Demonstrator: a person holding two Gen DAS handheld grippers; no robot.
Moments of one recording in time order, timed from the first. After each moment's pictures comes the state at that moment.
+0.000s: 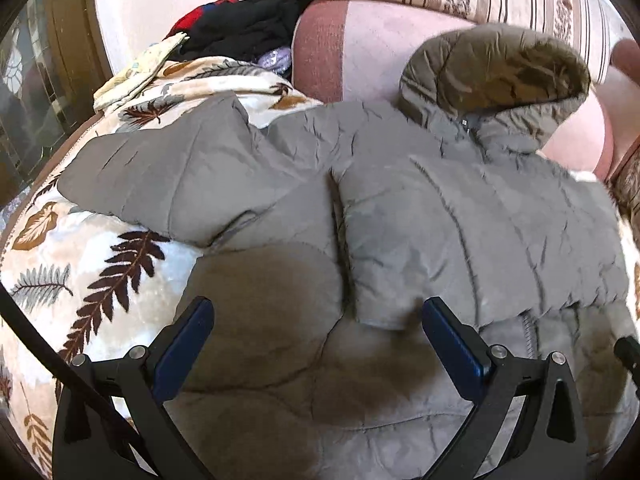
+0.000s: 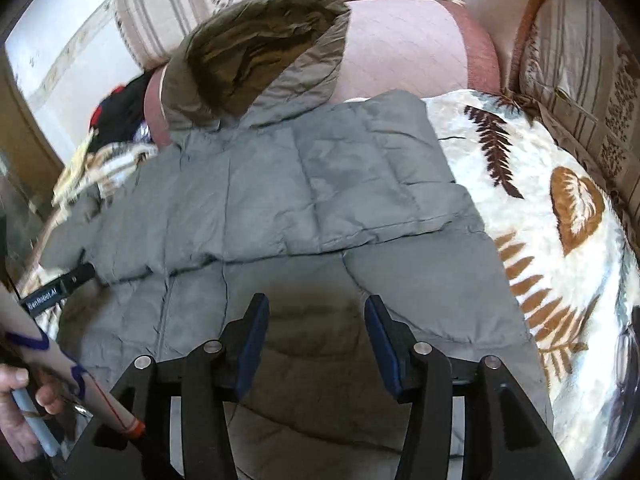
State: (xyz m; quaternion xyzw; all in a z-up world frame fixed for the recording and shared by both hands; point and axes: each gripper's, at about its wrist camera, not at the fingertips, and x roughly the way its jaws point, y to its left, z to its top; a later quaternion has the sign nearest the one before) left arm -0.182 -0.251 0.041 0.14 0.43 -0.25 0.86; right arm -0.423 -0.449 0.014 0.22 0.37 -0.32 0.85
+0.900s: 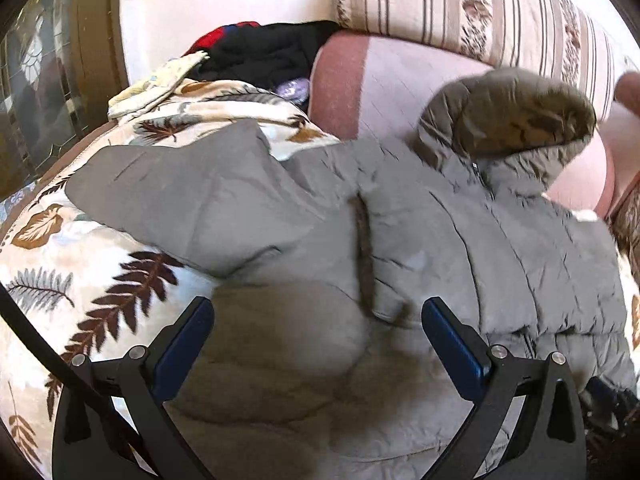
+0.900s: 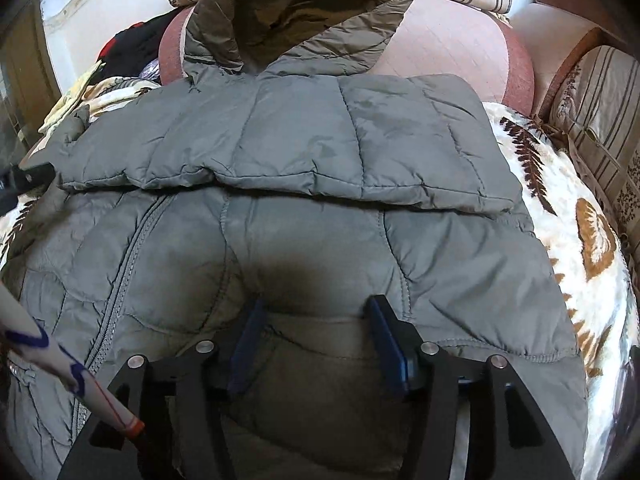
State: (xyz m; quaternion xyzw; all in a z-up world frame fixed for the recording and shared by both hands) left arm -0.169 -0.230 0.054 0.08 0.38 -0.25 0.89; right arm -0.389 -0.432 -0.033 0.13 0.42 -0.31 0.84
